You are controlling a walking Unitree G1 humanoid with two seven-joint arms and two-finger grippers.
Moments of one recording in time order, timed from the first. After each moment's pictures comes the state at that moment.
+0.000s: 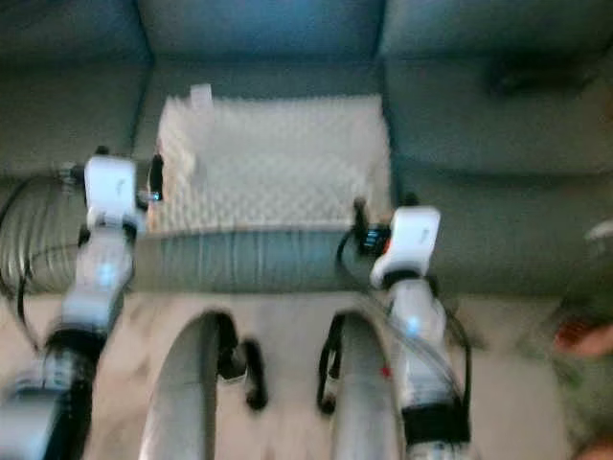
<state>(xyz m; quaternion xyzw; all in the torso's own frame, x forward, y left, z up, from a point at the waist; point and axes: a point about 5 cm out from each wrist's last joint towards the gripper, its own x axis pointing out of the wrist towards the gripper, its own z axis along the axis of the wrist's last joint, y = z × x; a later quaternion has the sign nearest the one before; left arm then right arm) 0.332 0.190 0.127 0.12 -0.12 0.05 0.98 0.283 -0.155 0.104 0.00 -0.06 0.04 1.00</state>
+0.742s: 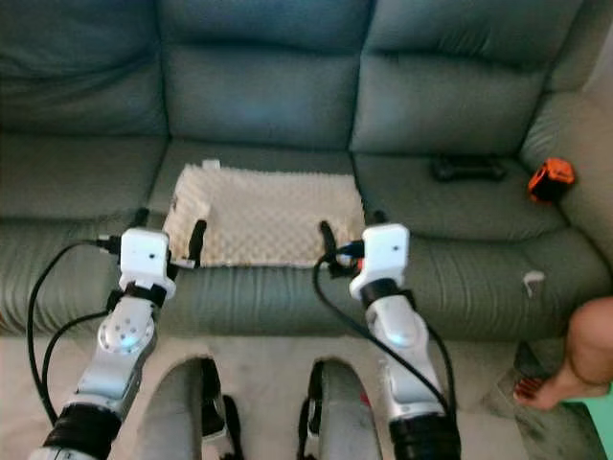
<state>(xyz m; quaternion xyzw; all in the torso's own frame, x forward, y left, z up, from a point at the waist) 0.285 0.153 0.085 0.10 -0.05 -0.03 0.99 0.281 -0.138 0.102 0.00 -0.04 0.10 0.99</state>
